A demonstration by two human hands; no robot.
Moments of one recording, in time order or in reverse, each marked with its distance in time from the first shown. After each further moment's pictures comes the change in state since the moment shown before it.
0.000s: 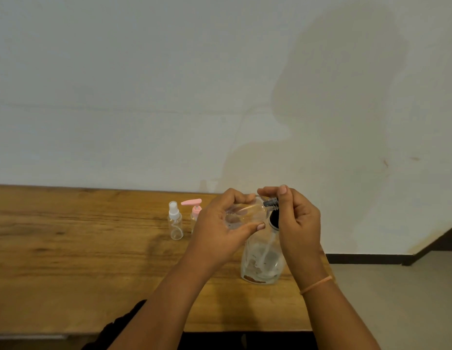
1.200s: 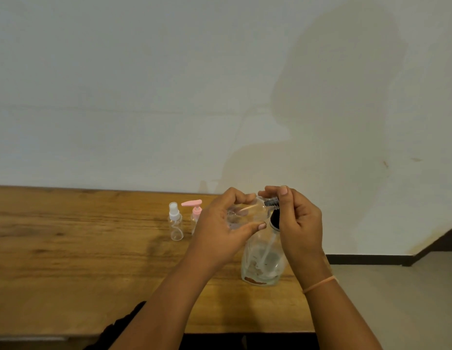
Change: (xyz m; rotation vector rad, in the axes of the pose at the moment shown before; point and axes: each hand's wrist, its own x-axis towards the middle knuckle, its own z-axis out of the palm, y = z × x) left_hand 0.002 0.004 -0.001 -0.004 -0.013 -0.012; right_hand 0.004 0.002 -0.004 -0.046 -0.027 -0.044
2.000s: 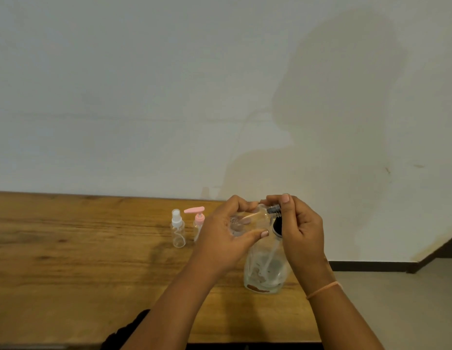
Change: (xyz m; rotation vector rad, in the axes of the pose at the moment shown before) left_hand 0.000 -0.005 -0.001 0.011 -0.015 -0.023; right_hand -0.002 0.008 0.001 -0.016 -0.029 -0.002
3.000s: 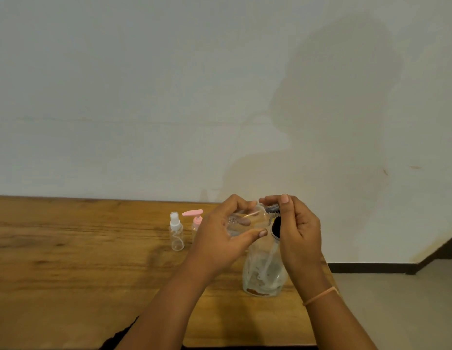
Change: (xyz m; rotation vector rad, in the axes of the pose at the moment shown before) left_hand 0.009 -0.002 -0.004 0.018 -0.030 0.067; right_hand 0.002 -0.007 0.003 0.025 0.037 -0.011
